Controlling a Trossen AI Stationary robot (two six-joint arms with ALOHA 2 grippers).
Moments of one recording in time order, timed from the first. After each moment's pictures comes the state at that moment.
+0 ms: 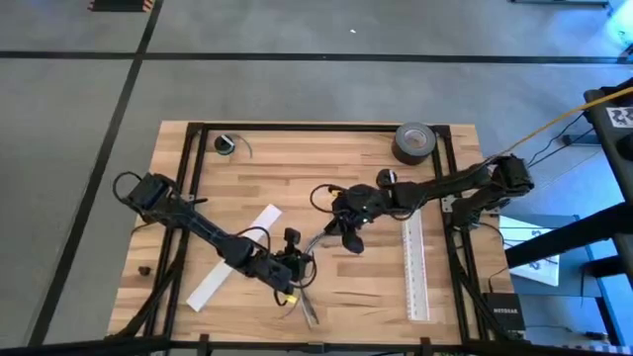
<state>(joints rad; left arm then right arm) -0.50 1.81 1.02 0.04 -0.66 0.13 0.08 1.56 0.81 0.14 -0.25 0.33</state>
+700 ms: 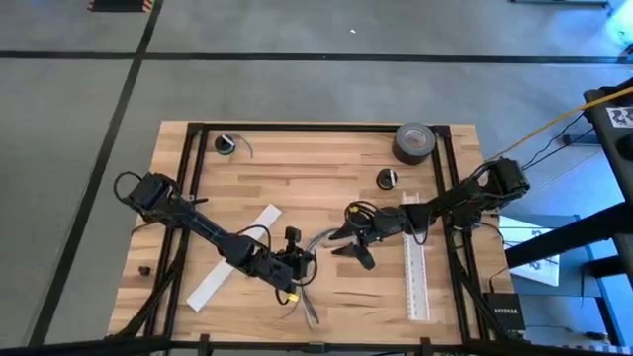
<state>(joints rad) -0.49 1.81 1.02 0.07 -0.66 0.11 0.22 1.63 0.51 0.82 -0.09 0.45</state>
